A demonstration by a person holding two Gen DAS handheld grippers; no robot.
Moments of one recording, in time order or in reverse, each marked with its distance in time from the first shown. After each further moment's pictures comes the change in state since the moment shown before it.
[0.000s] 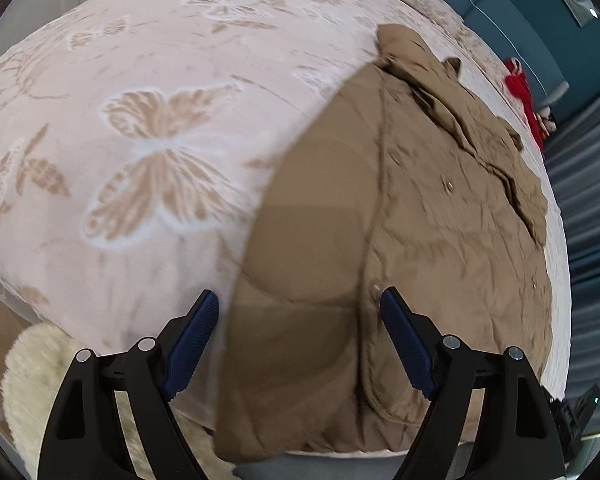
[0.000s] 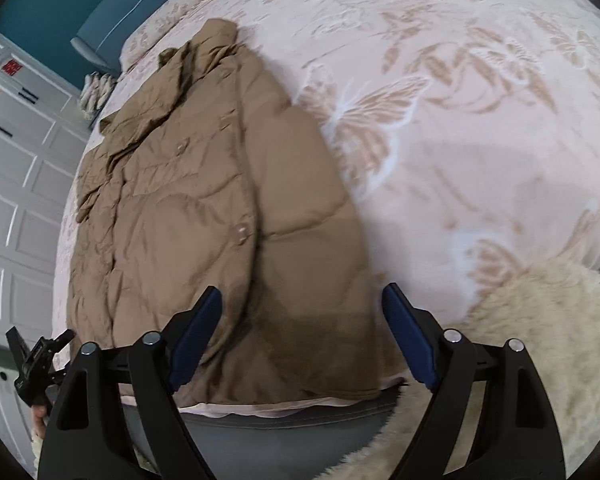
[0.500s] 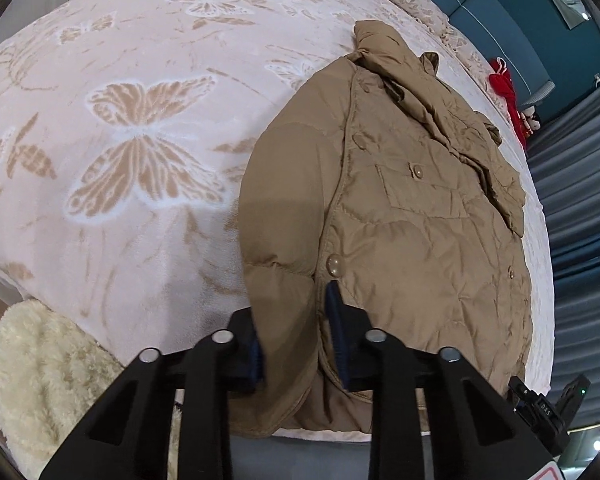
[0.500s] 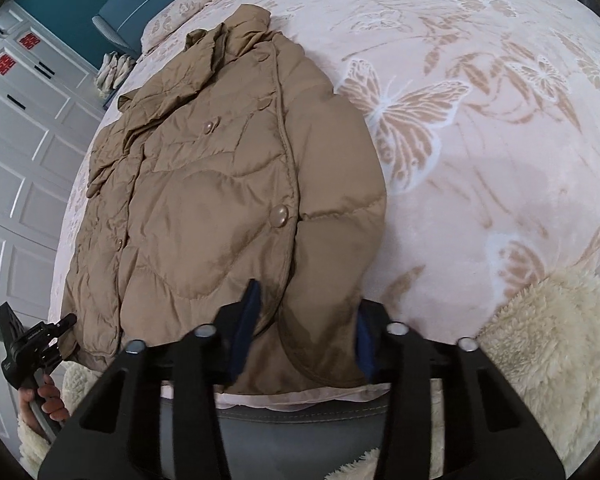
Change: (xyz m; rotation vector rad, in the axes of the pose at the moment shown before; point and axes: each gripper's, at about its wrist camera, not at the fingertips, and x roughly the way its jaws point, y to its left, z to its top) left arm -0.009 -0.011 -0.007 -0.004 0.003 -0.064; right arm 0.001 0.017 -0.007 -0.087 0.006 0.006
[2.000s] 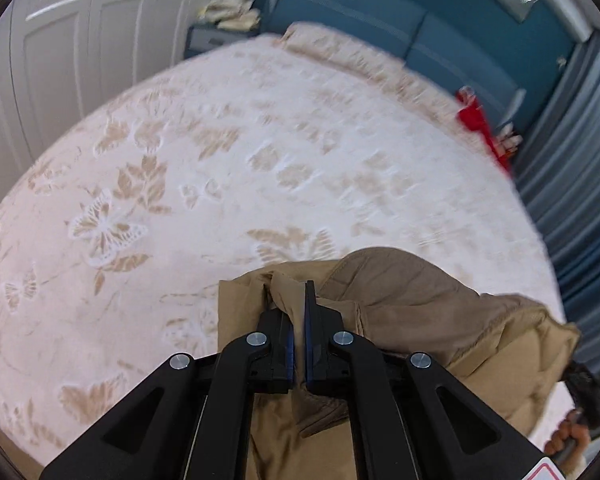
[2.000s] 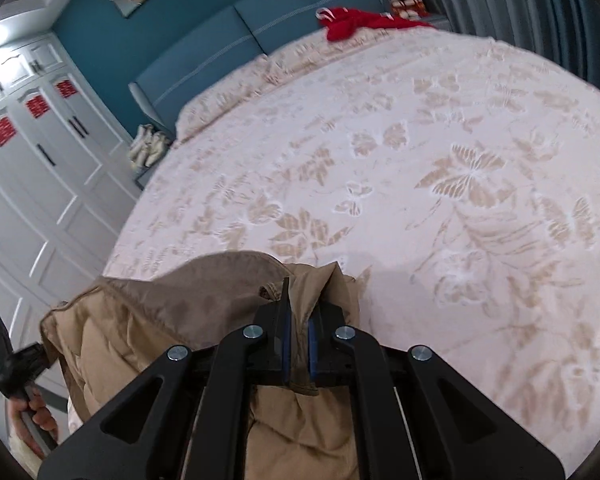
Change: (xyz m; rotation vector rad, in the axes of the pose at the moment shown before) left arm 0.016 -0.134 0.190 0.177 -0.217 0.062; right arm -0.005 0.057 0.224 -0.052 -0.313 0.093
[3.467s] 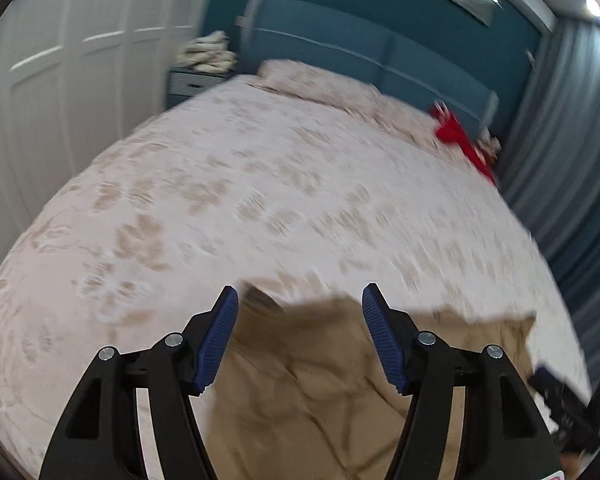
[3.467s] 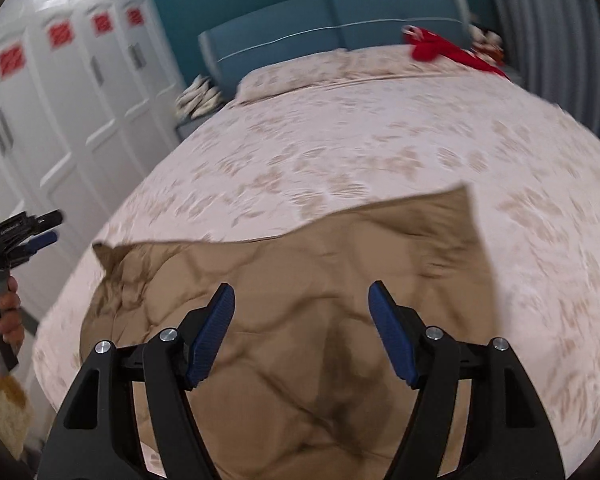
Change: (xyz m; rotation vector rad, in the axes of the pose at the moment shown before) left arm -0.051 -0.030 -0.005 0.154 -0.138 -0.042; right arm 0.003 0.132 -0.066 -0.358 0.000 0.042
